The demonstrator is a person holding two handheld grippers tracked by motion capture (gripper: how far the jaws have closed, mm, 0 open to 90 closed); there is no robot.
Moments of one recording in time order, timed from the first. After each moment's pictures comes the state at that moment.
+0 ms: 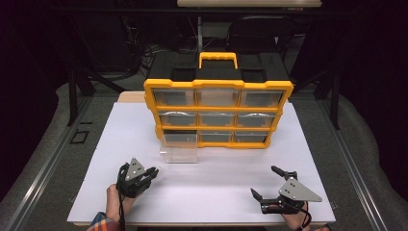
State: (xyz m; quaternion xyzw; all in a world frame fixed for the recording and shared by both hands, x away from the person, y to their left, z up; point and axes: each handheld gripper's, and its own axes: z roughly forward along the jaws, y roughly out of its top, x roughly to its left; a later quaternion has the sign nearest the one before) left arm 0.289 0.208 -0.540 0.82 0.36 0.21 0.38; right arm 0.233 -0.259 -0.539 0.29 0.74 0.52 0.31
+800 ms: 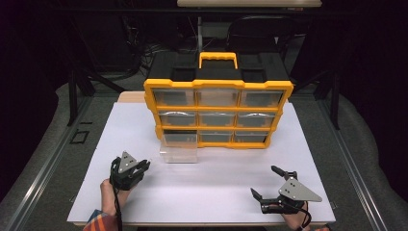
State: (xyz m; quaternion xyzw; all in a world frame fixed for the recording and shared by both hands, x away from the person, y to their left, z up) left arm 0.305 0.227 -0.537 0.80 0.40 0.24 0.37; right arm 0.233 -0.259 -0.539 0.29 0.74 0.52 0.31
